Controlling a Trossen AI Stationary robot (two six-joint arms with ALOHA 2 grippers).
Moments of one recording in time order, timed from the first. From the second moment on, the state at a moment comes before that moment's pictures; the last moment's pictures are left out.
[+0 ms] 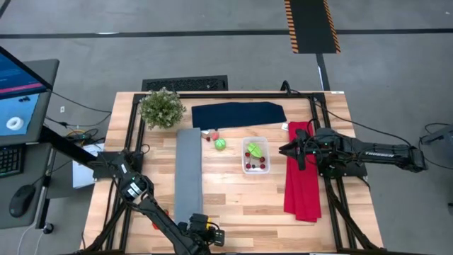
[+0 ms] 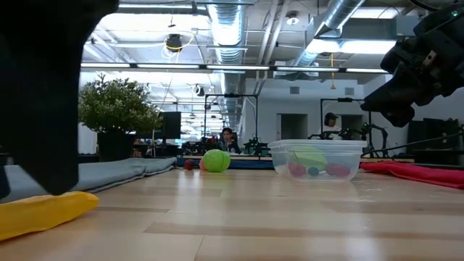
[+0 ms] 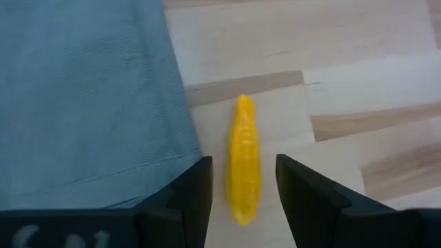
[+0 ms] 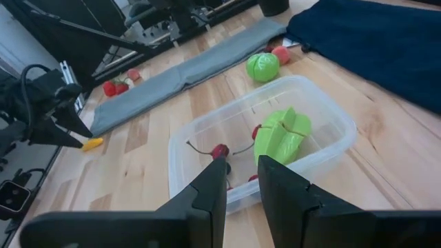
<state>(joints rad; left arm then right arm) -0.79 2.41 2.01 -1.25 -0.43 -2.25 -0.20 0.31 0.09 -0.15 -0.18 0.32</state>
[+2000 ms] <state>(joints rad) -0.36 2.26 2.05 -0.88 -0.61 -0.98 -0.20 0.31 0.09 -0.18 -0.18 0.32</state>
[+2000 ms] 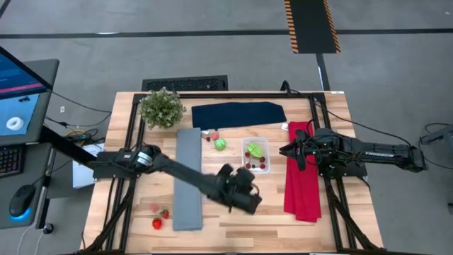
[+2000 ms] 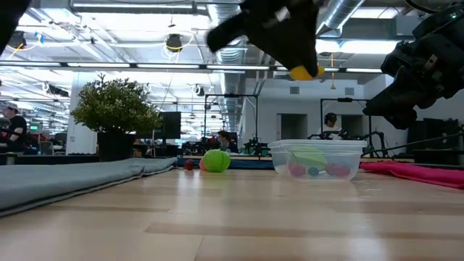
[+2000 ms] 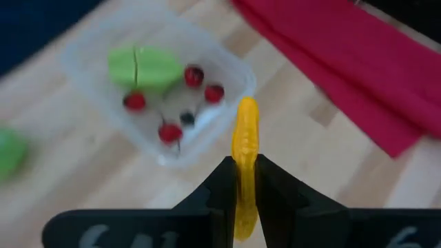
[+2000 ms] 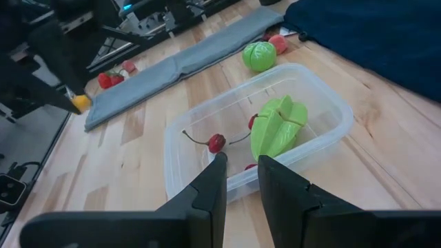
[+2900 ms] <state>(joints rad) -0.11 2.26 2.04 -0.75 -0.47 -0.67 -0.20 0.31 0.09 -0.18 -0.18 0.32</state>
